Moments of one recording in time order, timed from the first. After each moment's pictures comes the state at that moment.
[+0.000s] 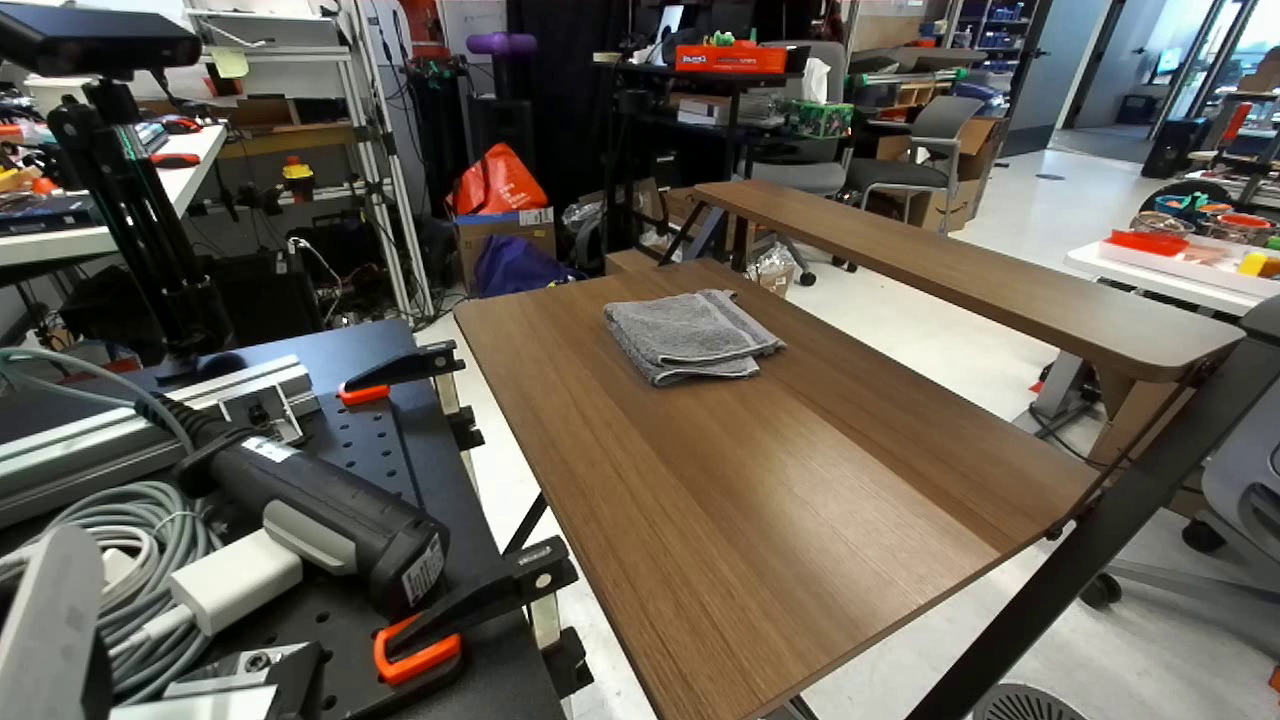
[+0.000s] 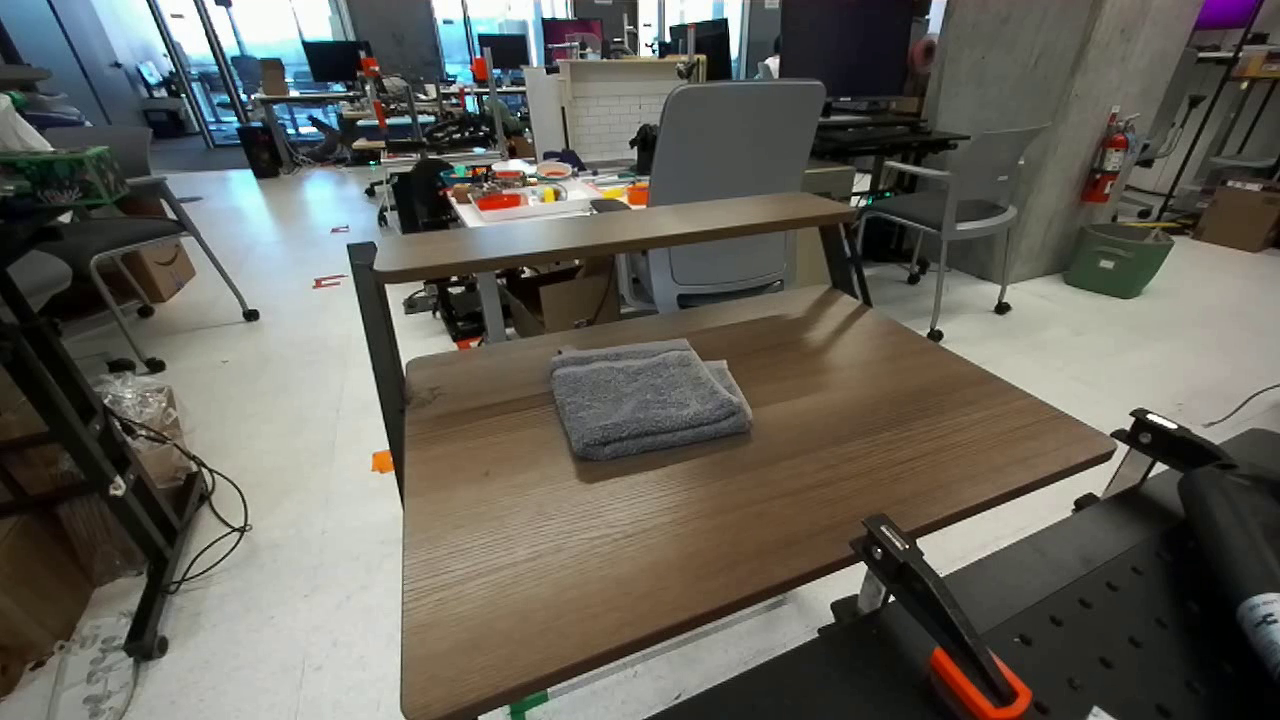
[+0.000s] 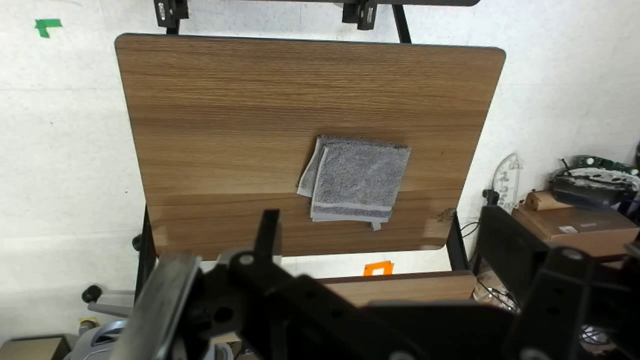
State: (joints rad) arm 0.07 -0.74 -0.02 -2.52 0.11 1.99 -0.06
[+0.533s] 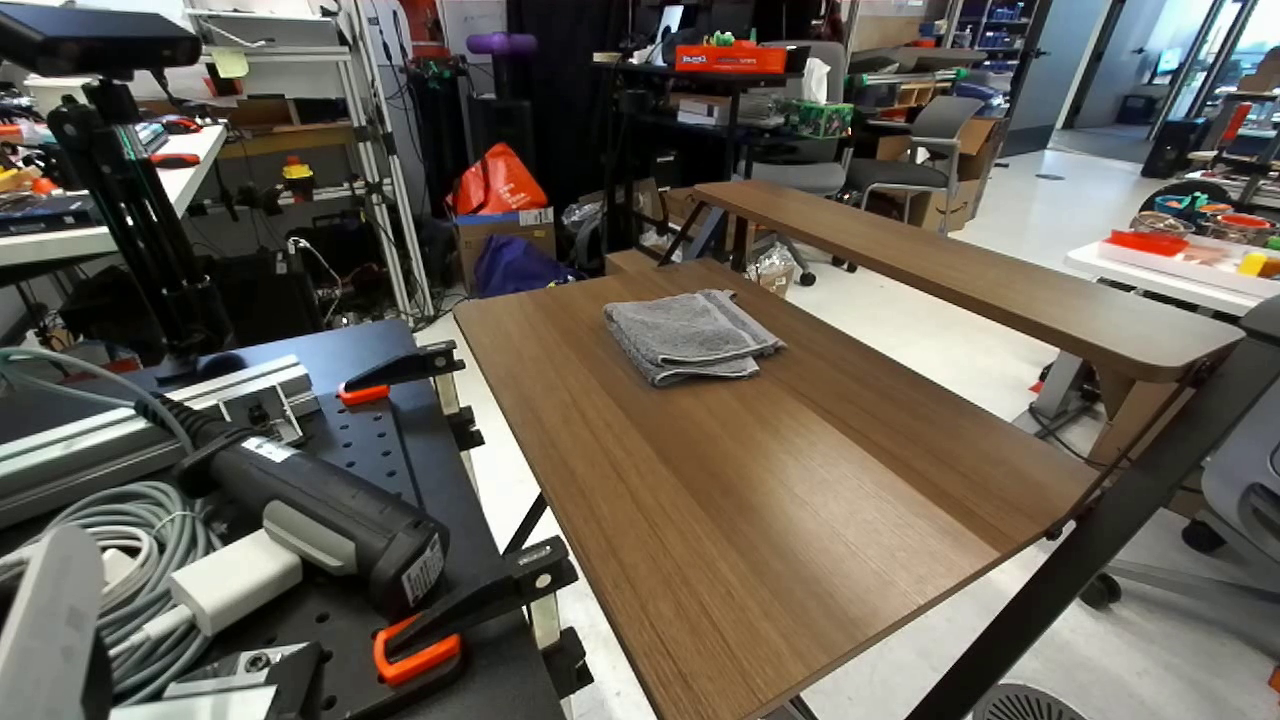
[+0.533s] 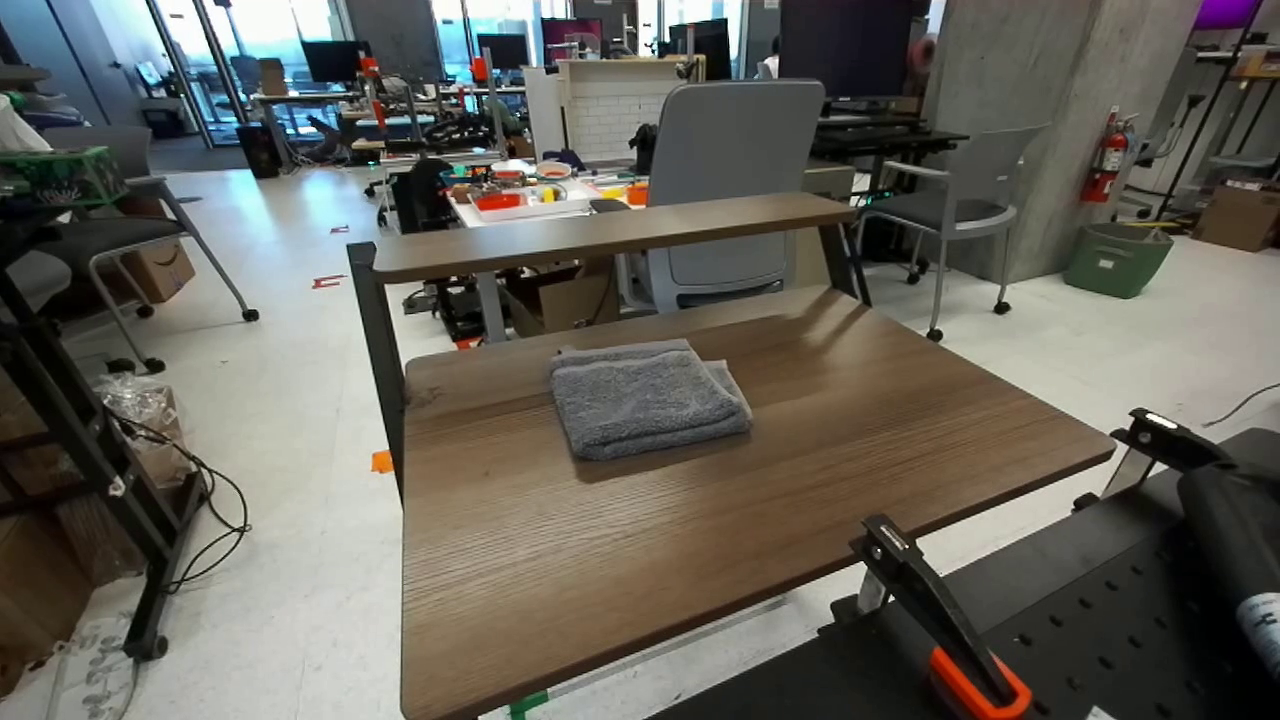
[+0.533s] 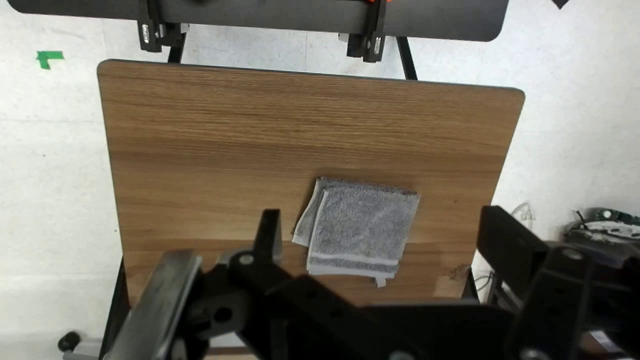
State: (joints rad) arm 0.09 -0.56 0.02 -2.55 0.11 2.08 -0.06
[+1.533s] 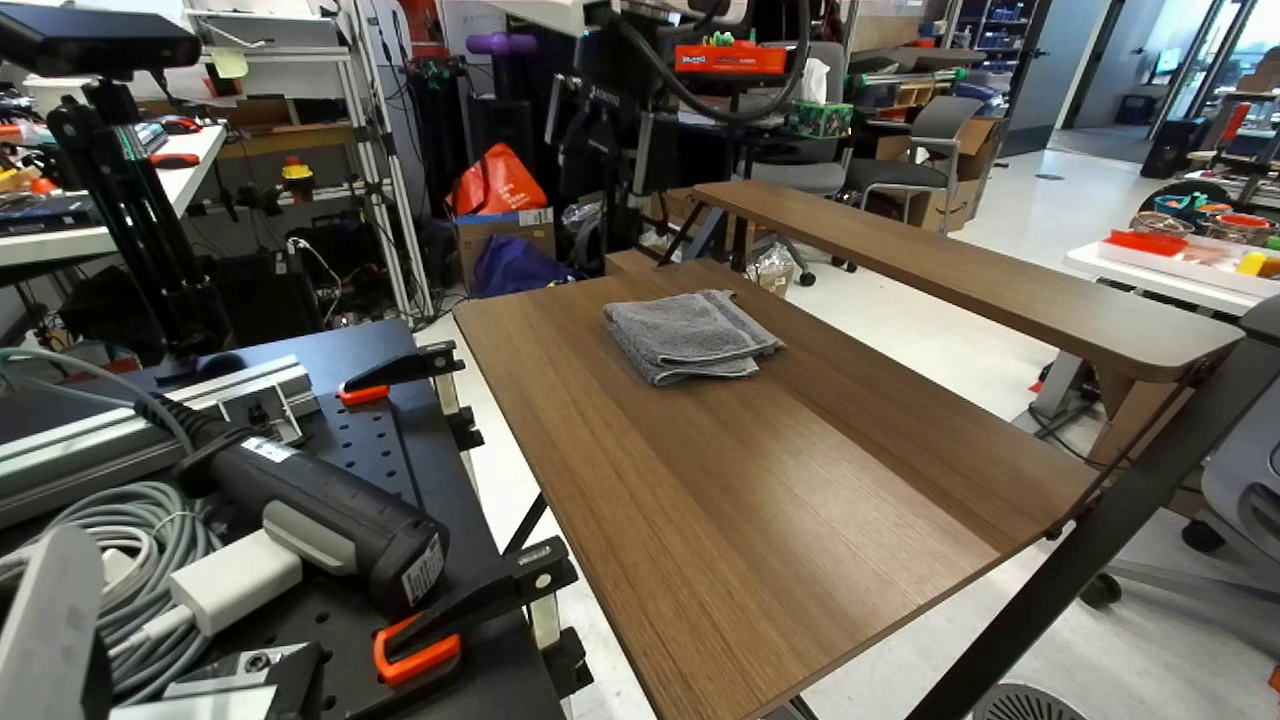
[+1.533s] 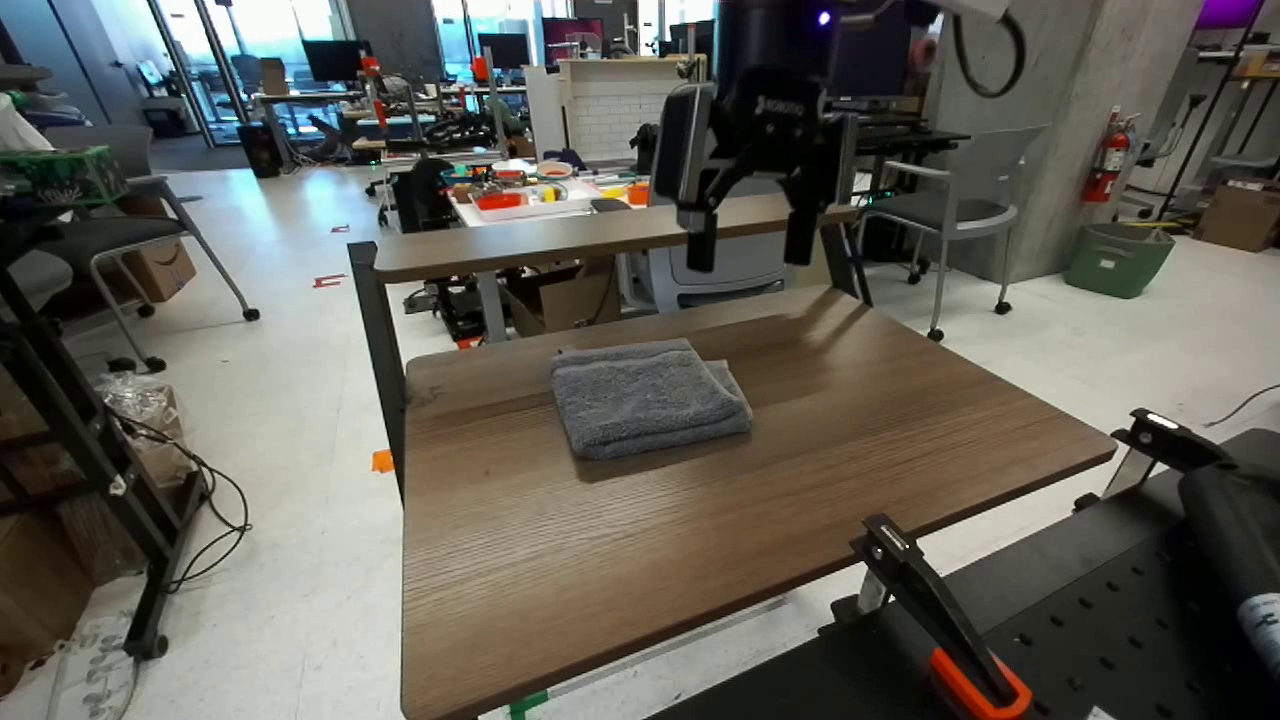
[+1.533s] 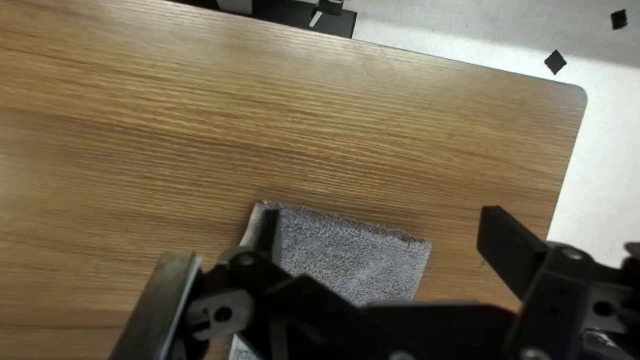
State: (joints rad) arm 0.13 0.28 0.10 -2.17 0.15 2.32 -0.09
